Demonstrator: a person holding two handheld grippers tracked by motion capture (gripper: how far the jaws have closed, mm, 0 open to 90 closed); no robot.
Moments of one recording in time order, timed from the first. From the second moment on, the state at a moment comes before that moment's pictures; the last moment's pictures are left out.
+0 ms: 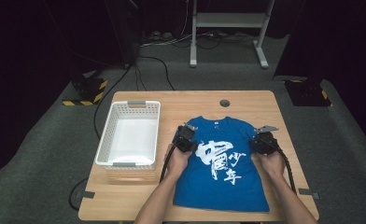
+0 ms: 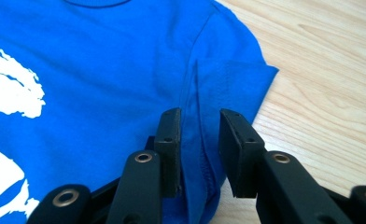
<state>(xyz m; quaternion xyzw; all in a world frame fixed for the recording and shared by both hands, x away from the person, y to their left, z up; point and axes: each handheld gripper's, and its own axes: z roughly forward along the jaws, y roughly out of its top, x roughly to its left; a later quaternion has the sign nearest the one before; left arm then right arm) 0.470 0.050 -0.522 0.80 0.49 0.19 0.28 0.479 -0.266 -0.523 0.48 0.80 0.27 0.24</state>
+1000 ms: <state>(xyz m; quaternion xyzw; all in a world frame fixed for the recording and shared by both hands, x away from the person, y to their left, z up) 0.467 0.058 -0.512 0.80 0.48 0.20 0.28 0.460 -0.303 -0.513 0.51 0.75 0.34 0.25</state>
